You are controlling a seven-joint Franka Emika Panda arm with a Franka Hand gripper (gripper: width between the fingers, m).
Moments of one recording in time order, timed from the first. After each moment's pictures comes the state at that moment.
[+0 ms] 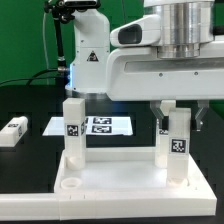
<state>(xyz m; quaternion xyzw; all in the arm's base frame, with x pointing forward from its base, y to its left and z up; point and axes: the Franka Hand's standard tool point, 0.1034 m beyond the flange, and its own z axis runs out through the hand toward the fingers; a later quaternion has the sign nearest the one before) 0.643 0.108 0.116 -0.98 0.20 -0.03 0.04</state>
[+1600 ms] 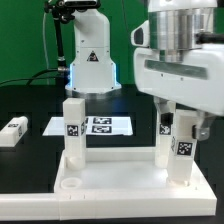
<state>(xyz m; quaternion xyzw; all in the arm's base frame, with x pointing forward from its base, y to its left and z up) 0.633 0.120 0.110 -0.88 0.47 -0.02 0.04</state>
